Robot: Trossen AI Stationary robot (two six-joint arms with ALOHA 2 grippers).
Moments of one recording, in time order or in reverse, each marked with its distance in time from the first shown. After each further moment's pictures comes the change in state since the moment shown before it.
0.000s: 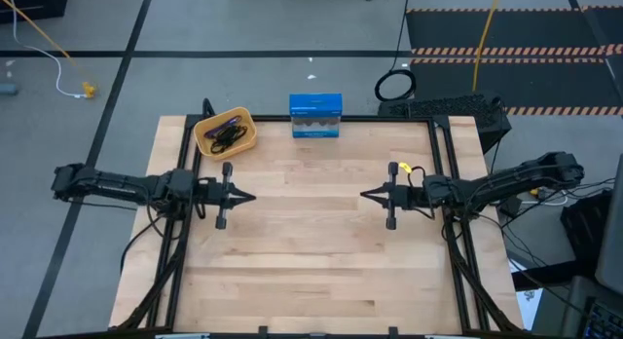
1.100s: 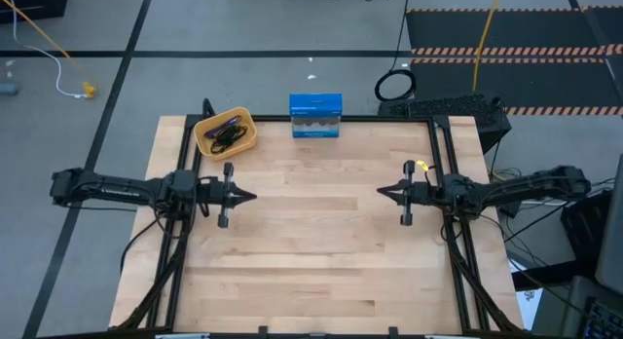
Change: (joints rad) left arm 0.069 0.001 -0.101 0.119 0.053 -0.041; right arm -0.079 -0.326 -0.195 -0.020 -0.078 0.052
